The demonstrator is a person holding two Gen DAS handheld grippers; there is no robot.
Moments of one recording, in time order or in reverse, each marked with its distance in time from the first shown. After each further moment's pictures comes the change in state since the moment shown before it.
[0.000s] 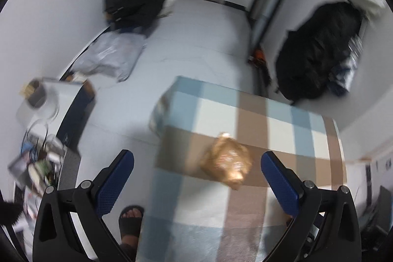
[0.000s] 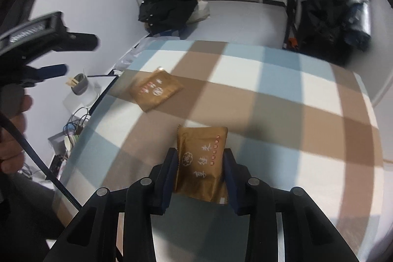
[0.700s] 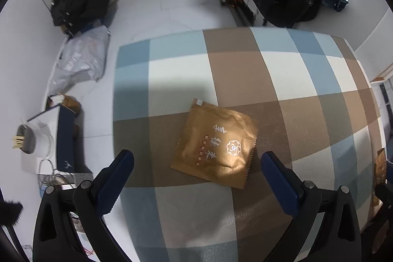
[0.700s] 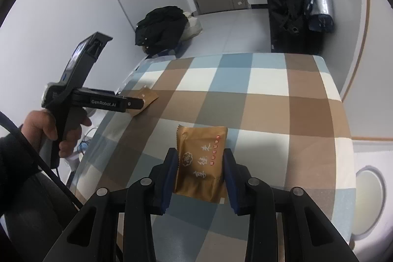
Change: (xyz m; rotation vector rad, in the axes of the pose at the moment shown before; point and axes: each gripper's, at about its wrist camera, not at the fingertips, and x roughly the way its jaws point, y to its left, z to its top) left arm 0.070 -0.032 -0.006 0.326 0.267 0.043; right arm -0.055 -0.060 -0.024 0.117 -0.099 0.077
